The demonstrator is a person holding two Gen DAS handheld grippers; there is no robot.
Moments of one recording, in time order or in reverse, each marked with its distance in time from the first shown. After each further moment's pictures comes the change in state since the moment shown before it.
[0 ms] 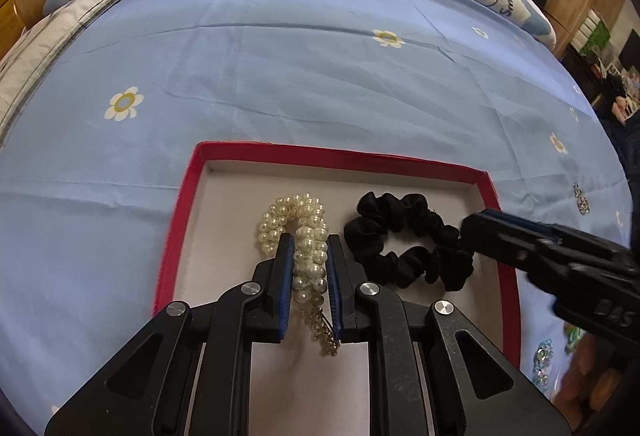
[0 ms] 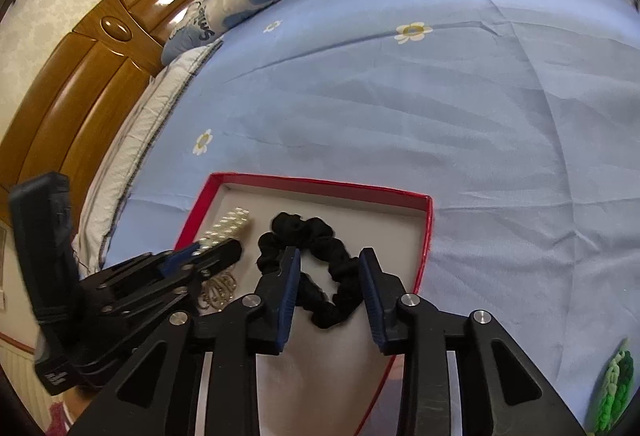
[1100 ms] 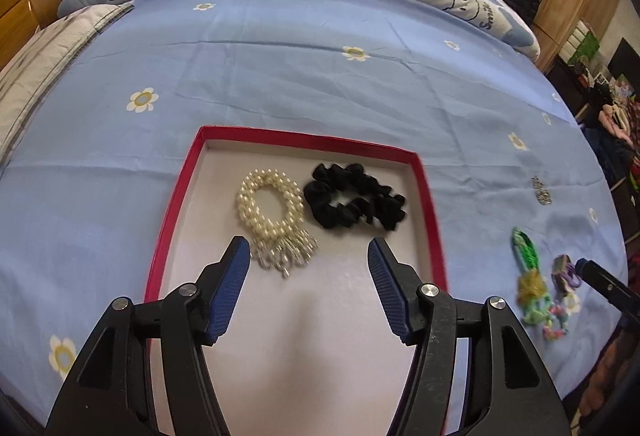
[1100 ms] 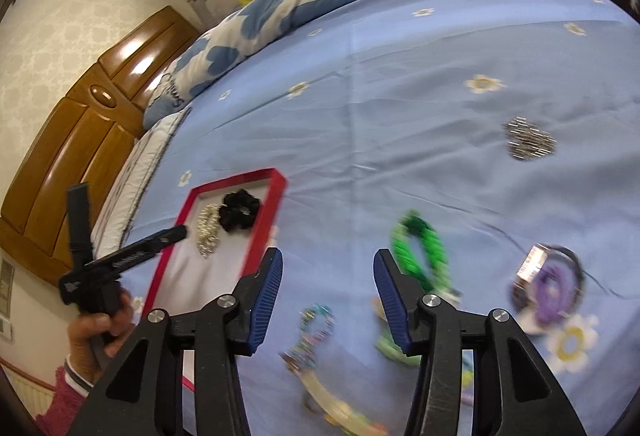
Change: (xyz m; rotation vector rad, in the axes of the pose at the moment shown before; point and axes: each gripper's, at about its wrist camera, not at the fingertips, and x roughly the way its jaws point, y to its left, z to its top) left arm -0.073 -0.026 -0.035 -0.025 -0.054 -0.029; right arm -0.166 -0.086 -0.090 0.156 -0.193 -0.099
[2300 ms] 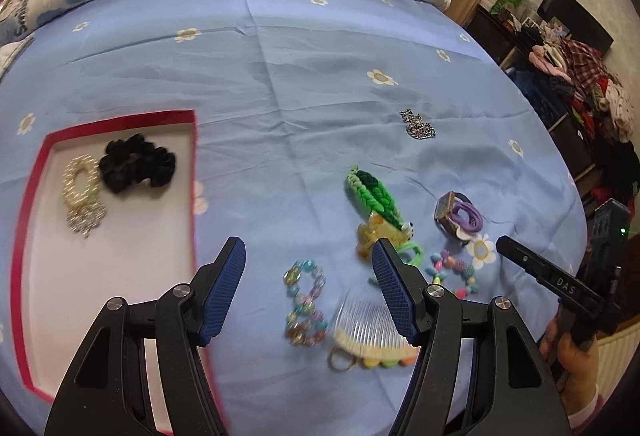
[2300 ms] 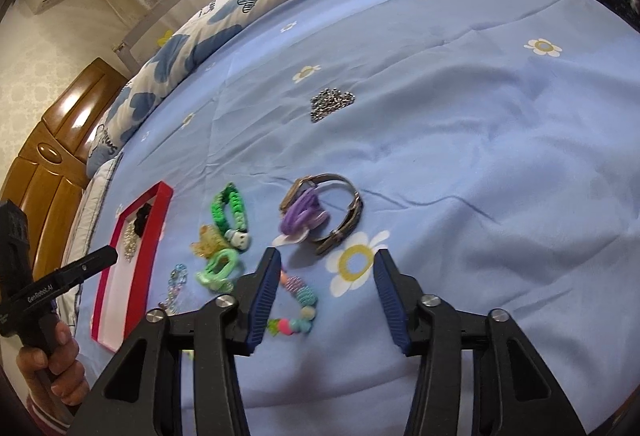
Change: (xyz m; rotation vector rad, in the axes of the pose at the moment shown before) left arm -0.006 -0.162 -0.032 0.176 0.084 -0.215; right arm -0.065 -0.128 -0.058 0.194 -0.074 -0.171
